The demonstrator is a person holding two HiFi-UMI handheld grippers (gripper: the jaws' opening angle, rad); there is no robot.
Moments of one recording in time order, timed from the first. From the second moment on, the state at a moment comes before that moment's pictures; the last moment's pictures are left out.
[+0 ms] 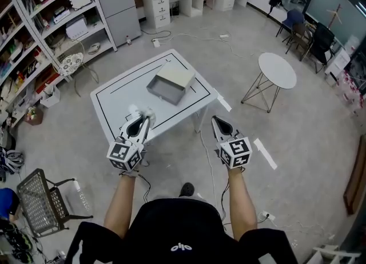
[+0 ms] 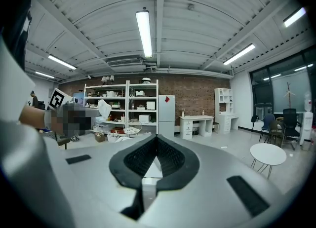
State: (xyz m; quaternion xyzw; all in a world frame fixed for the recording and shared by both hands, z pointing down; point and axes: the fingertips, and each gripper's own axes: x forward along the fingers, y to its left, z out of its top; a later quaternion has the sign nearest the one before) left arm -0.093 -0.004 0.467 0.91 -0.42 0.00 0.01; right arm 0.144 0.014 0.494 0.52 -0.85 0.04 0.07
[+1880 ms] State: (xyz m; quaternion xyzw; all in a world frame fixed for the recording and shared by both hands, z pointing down) left arm -0.129 -0.351 0.501 0.91 -0.40 0.00 0.06; right arm 0.106 -0.327 0.509 0.54 -0.84 0.07 0.08
